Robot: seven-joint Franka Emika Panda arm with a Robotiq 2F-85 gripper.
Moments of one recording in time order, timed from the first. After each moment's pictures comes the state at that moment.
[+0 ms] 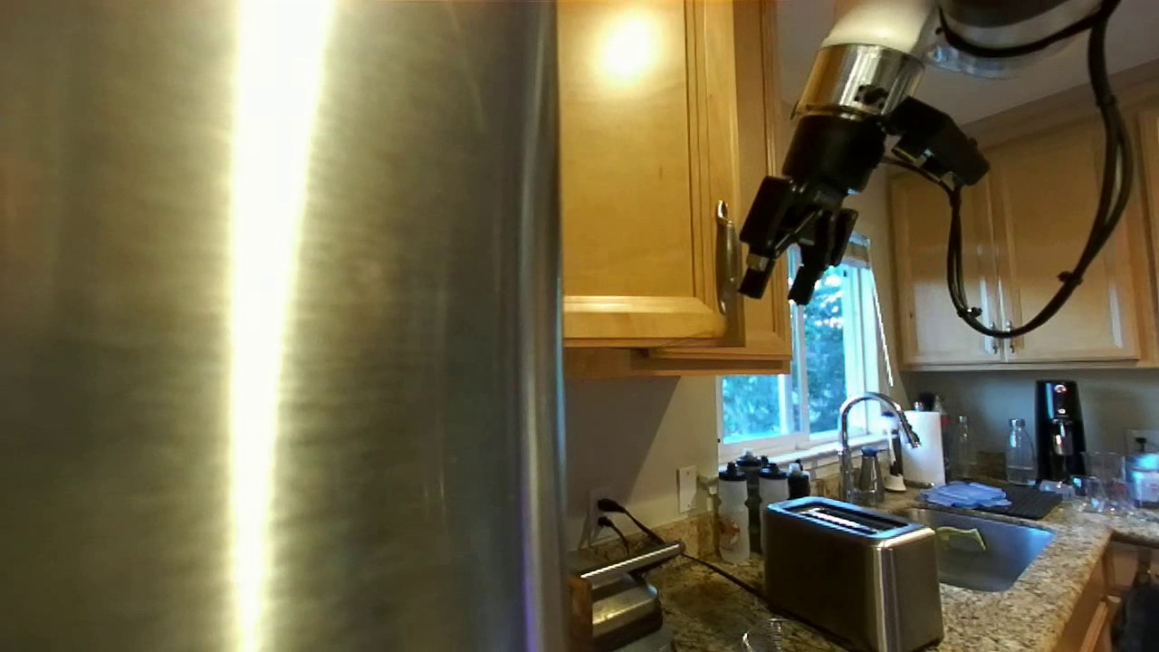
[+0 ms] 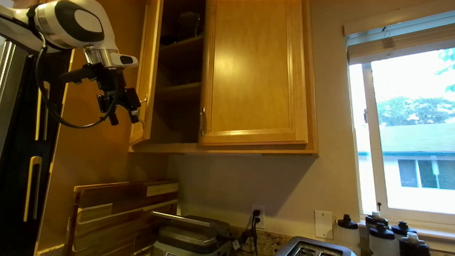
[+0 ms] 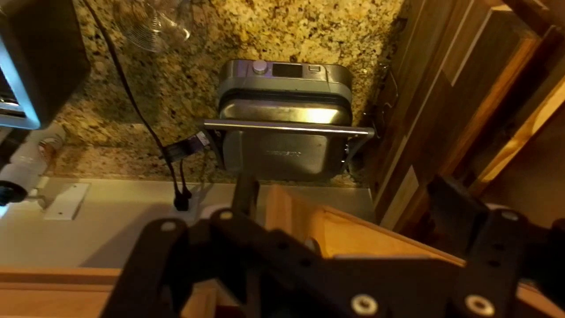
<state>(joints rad) 0.09 -0.79 0.20 -2.14 0.01 1.85 0.23</state>
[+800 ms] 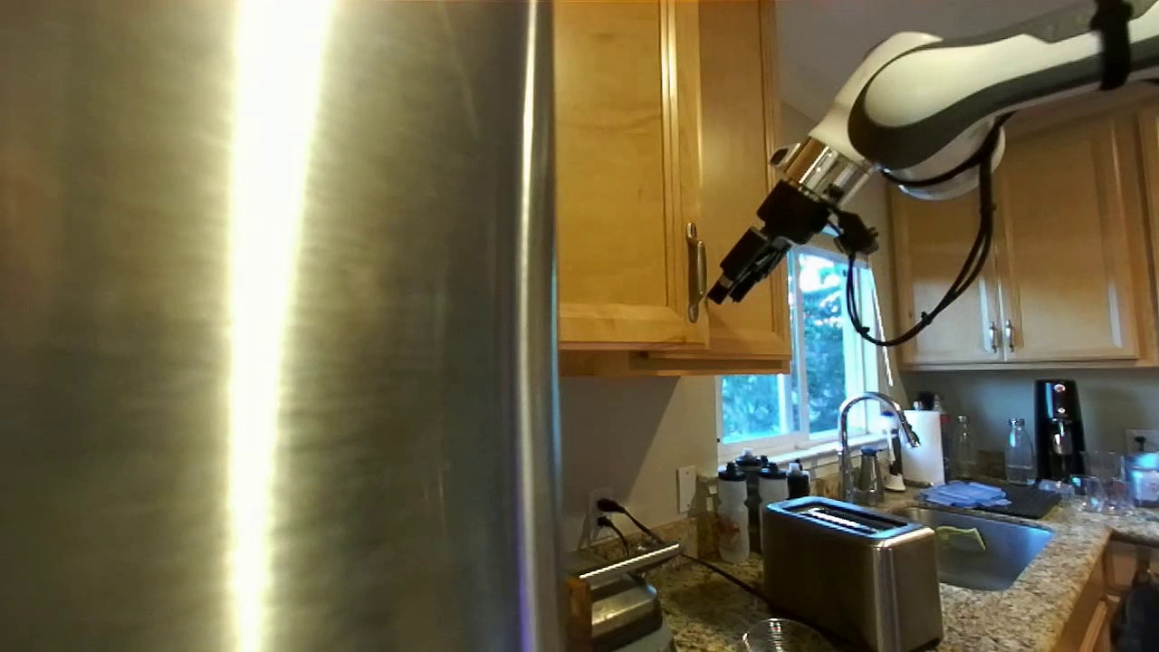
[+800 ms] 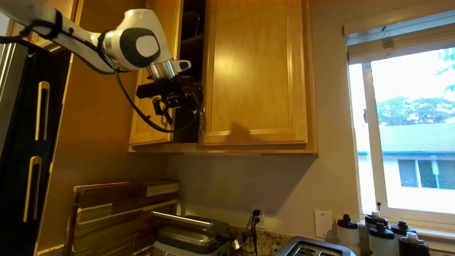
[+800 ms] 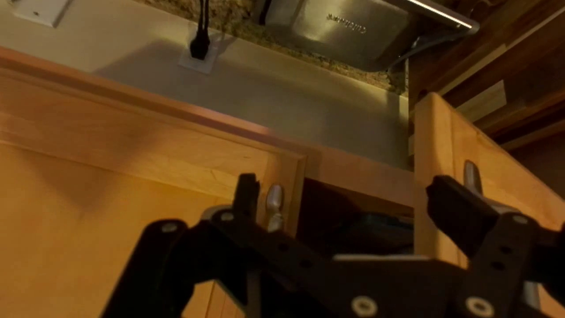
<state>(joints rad) 0.15 -0.62 -0.12 -2.17 0.02 2.38 -0.36</state>
